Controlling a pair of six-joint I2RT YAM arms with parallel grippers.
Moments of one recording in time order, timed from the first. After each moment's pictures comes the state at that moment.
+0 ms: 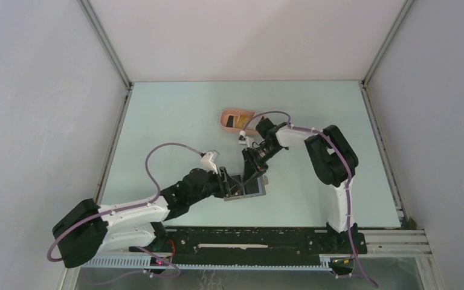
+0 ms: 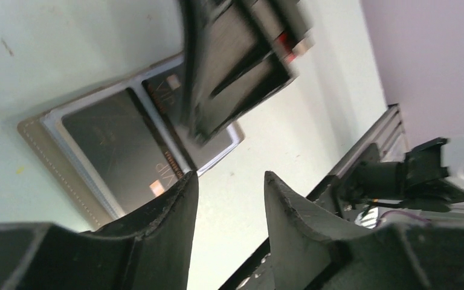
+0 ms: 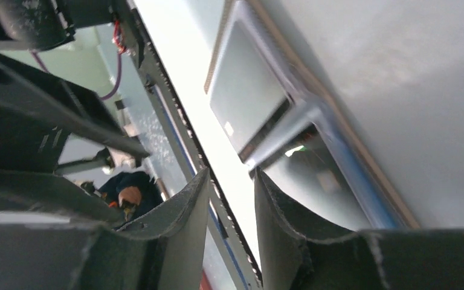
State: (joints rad) left arm -0.92 1.02 0.31 0.33 -0.03 -0.83; right arm 0.56 2.10 1.32 -0.65 -1.03 0.04
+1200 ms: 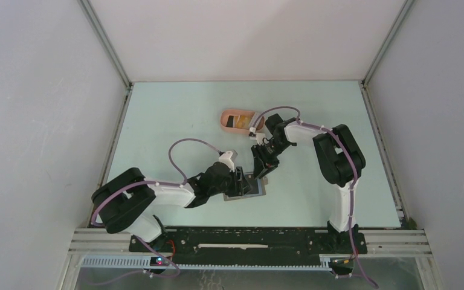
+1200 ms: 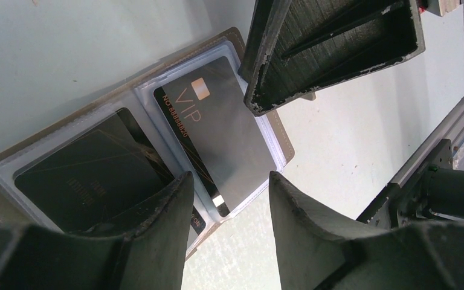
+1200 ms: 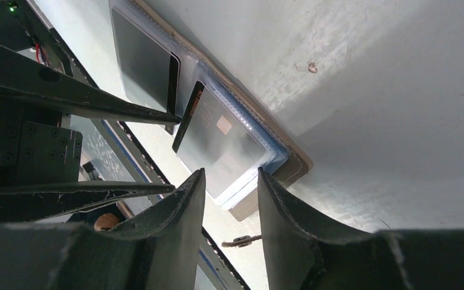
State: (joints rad) left arm -0.92 1.49 0.46 0.44 0.01 -0.79; right arm 0.47 2.04 1.31 -0.75 -0.76 -0.02
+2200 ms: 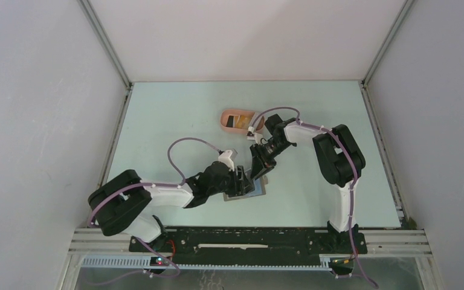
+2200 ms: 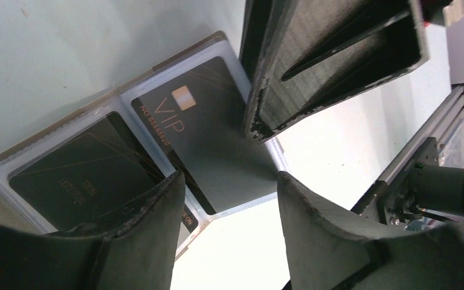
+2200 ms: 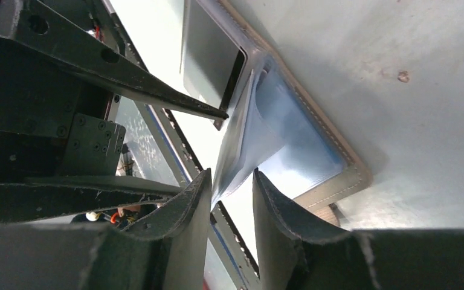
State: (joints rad) left arm -0.92 1.47 0.47 0.43 0.02 -0.79; right arm 0.48 2.03 1.31 -0.76 -0.91 -0.03
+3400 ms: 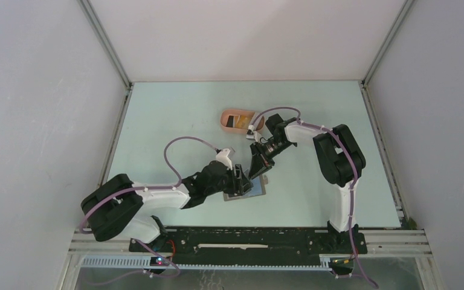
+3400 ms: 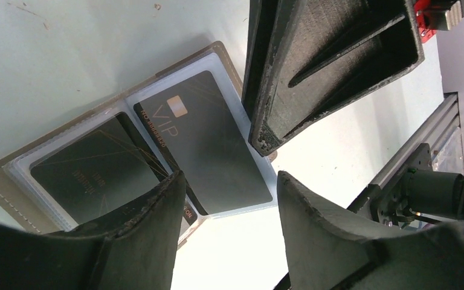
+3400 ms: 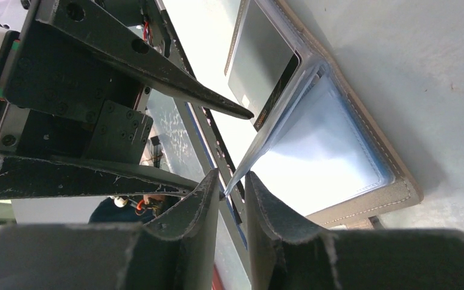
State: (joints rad) left arm -0.92 1.39 0.46 0.39 -0.01 -0.78; right arm 0.47 2.03 1.31 -0.76 -1.06 -0.03
